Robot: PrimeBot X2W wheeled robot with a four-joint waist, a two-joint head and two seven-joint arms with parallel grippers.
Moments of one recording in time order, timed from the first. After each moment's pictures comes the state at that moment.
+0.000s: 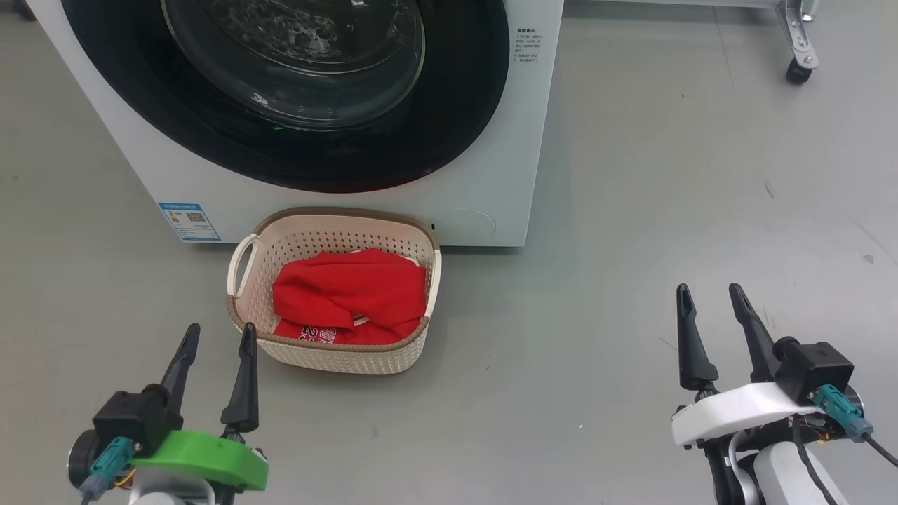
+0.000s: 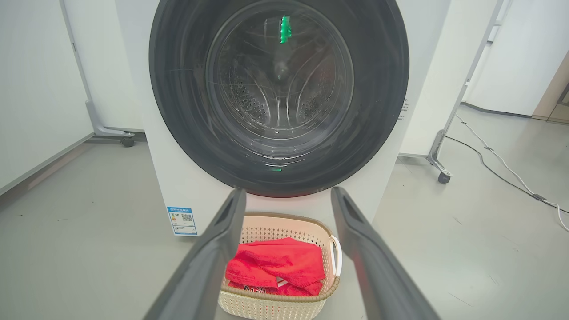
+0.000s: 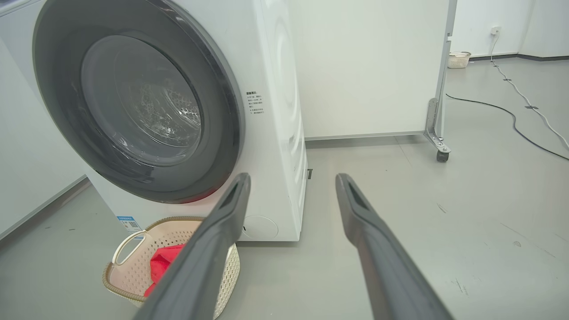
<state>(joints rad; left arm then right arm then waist) -0.07 0.09 -0.14 0.23 -0.41 -0.12 -0.26 -0.05 -0.08 0.15 0.20 0.37 0.08 -0.25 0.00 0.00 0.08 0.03</state>
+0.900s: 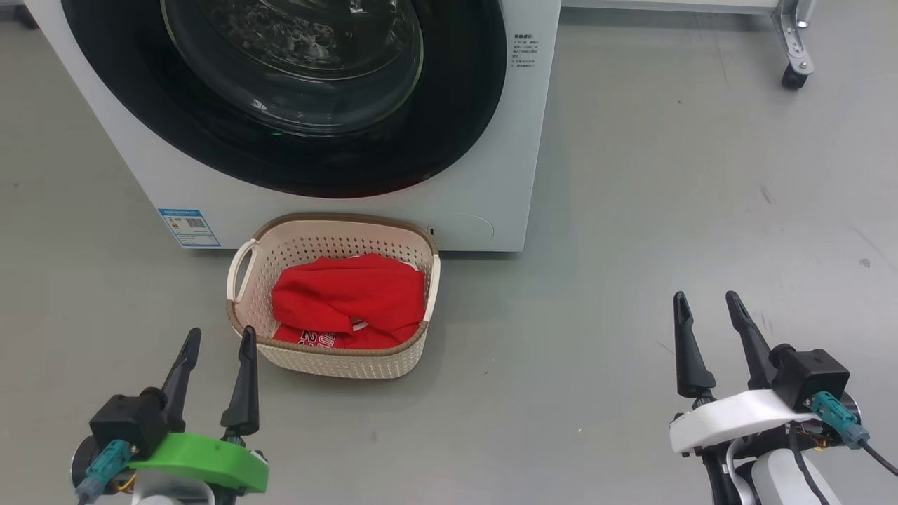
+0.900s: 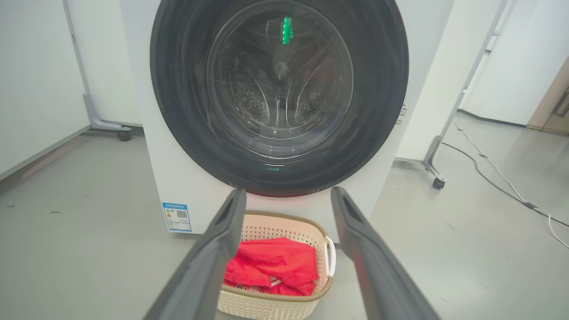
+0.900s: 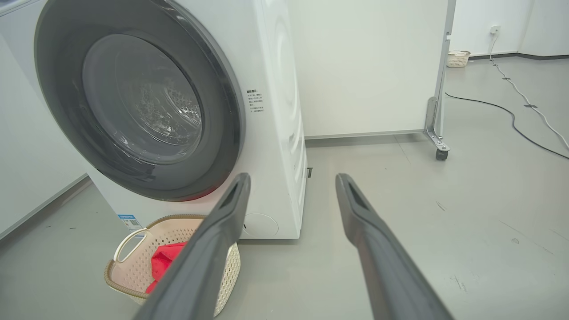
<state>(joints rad) -0.06 0.10 -0.15 0.23 -0.46 -0.12 -0.26 -0.04 -0.08 0.15 0.19 0.36 0.08 -0.25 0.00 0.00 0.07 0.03</state>
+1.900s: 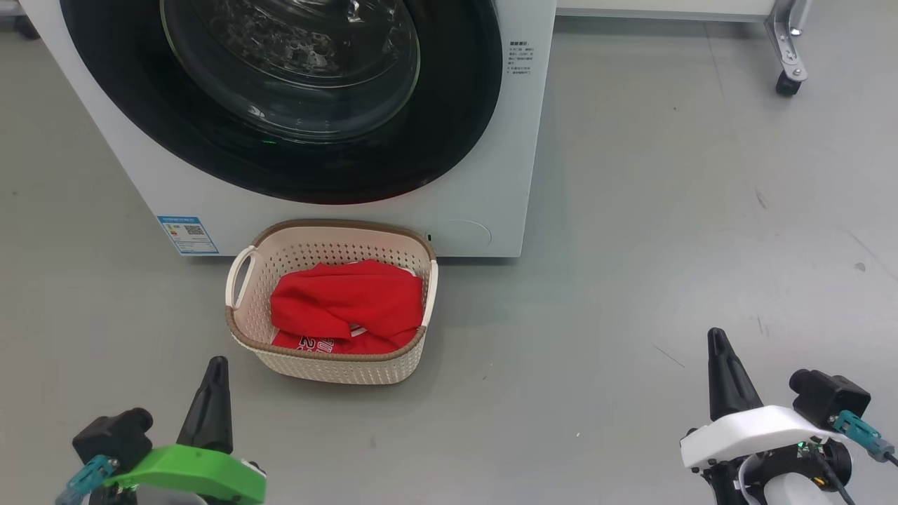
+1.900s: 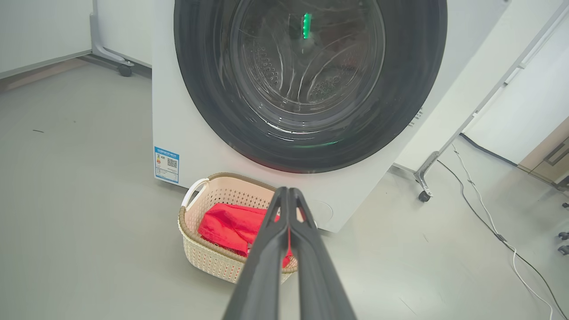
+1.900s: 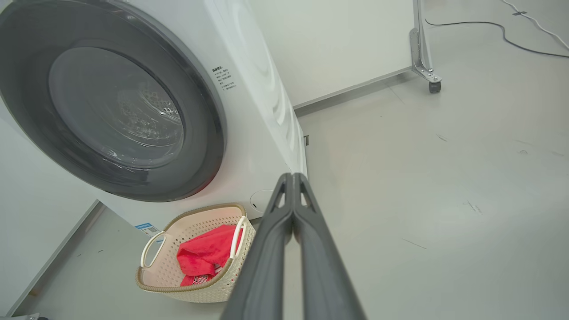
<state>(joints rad) -0.03 0.07 -0.14 0.28 -0.67 -0.12 -0.21 0.00 -0.06 0.12 0.24 0.59 0.08 -0.20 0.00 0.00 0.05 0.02</state>
